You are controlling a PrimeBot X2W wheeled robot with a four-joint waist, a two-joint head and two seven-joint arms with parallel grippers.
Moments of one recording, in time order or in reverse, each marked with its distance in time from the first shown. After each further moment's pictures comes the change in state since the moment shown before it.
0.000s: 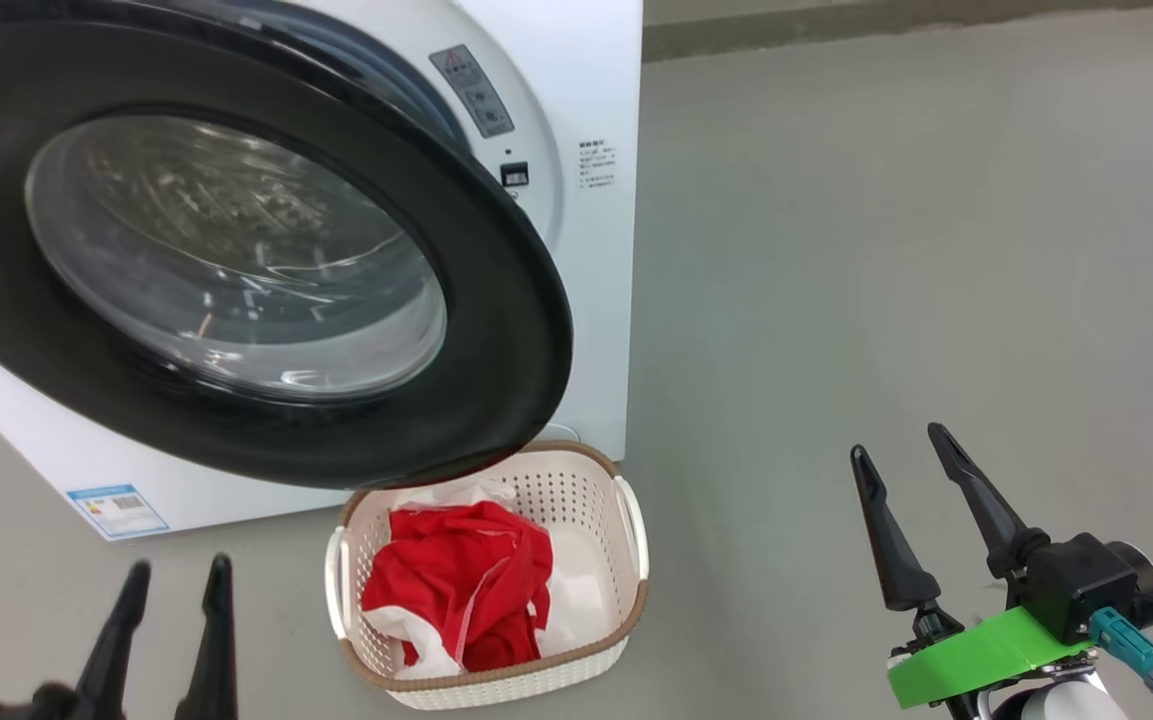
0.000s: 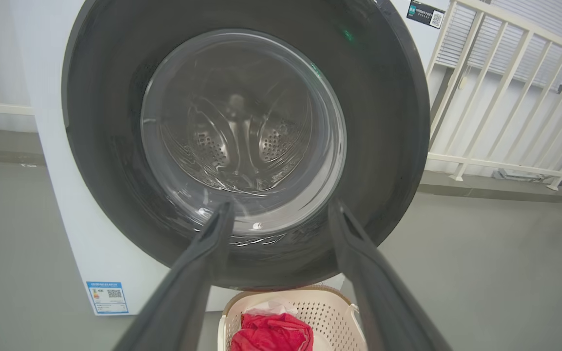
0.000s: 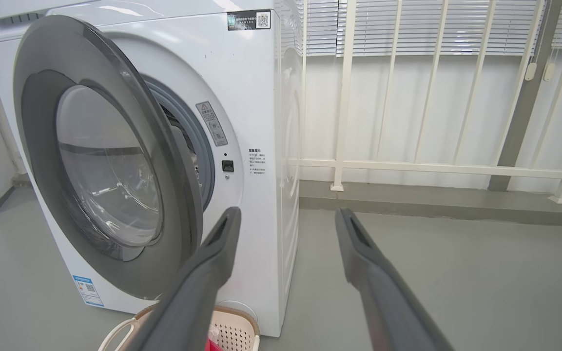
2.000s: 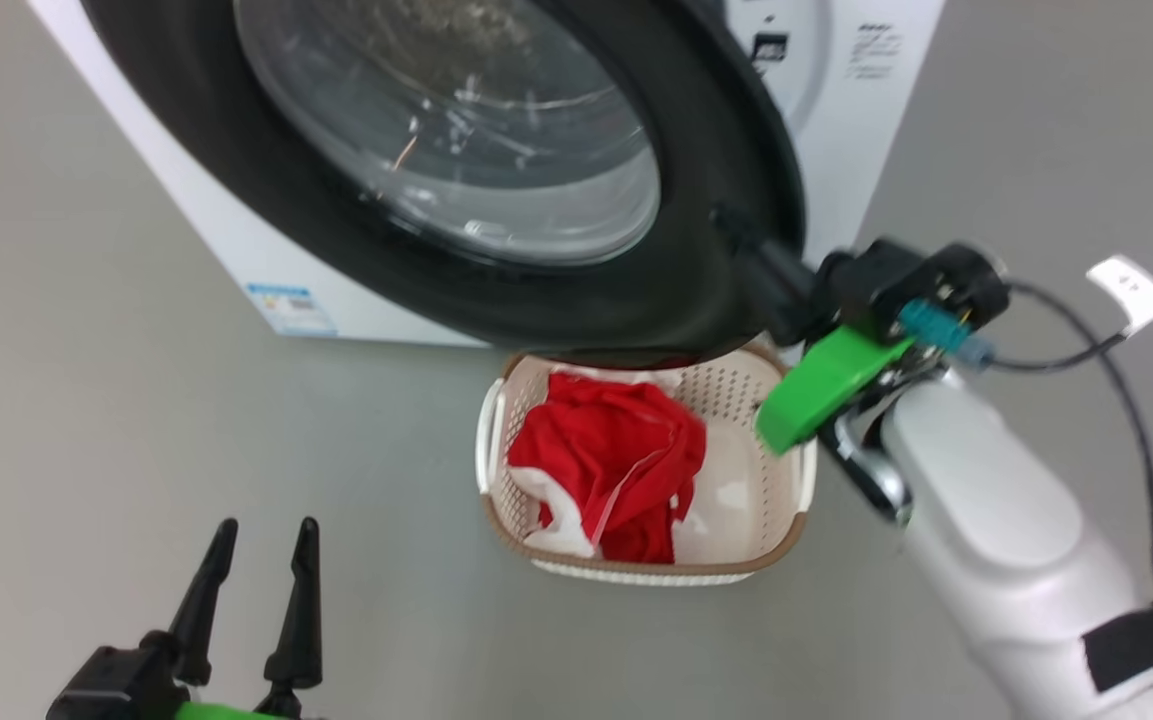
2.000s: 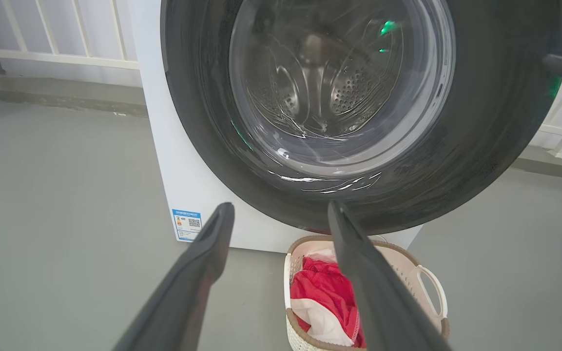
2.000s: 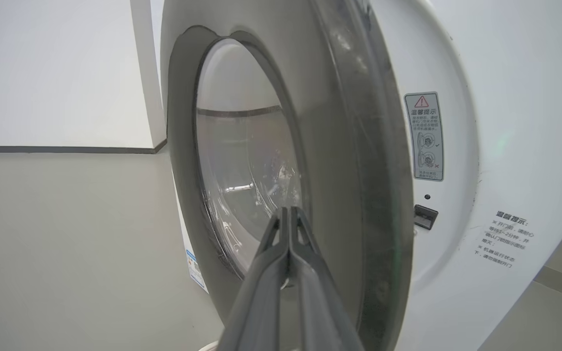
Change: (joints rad) left arm -0.082 -0.144 -0.007 0.085 0.171 -0.043 0.000; right arm -0.654 -0.024 0.367 0.486 0.094 0.000 0.000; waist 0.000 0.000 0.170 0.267
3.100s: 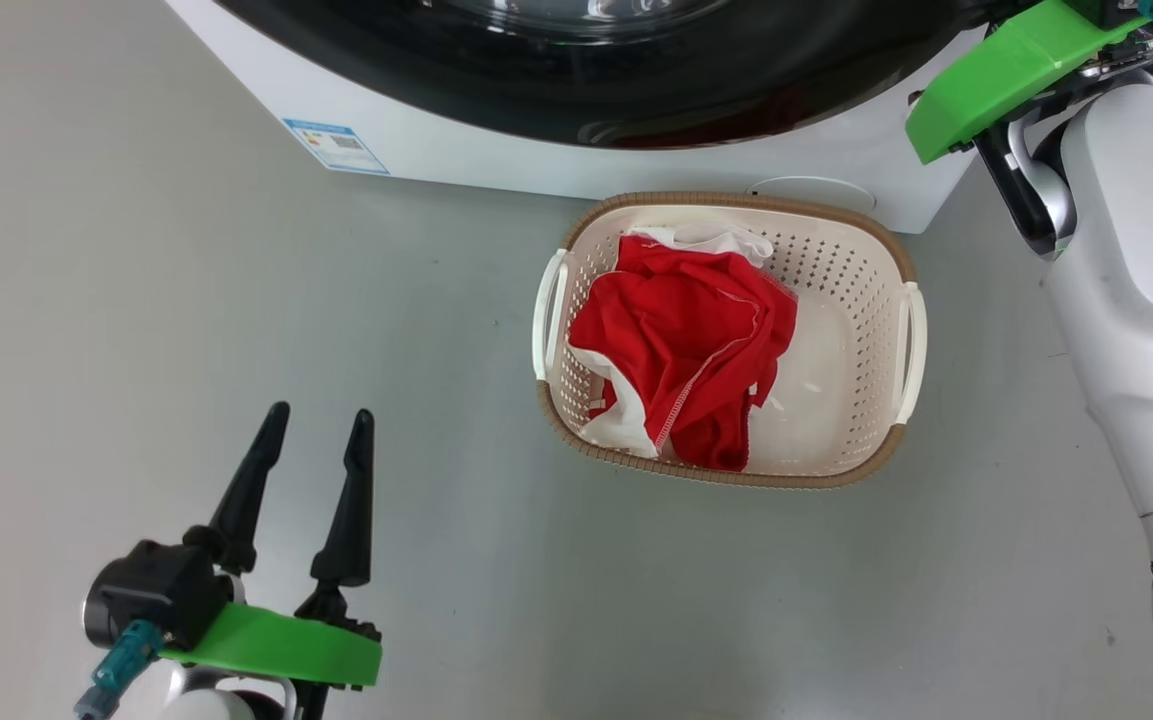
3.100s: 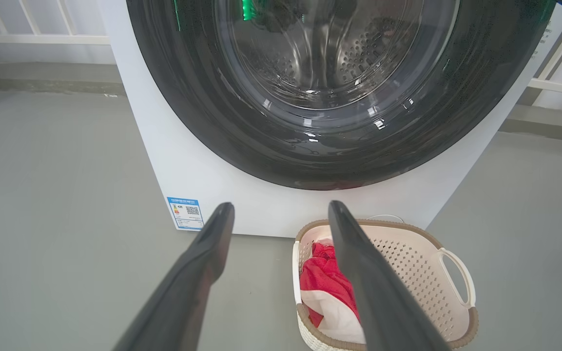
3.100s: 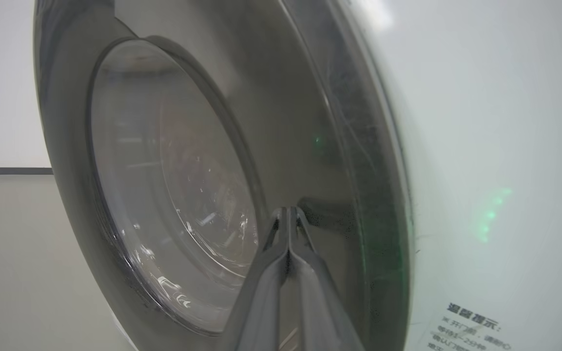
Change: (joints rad) left arm -0.179 -0.005 -0.089 0.006 -0.001 0.000 0.000; right arm -0.401 -0.084 -0.183 0.157 -0.098 0.016 -0.009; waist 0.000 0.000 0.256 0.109
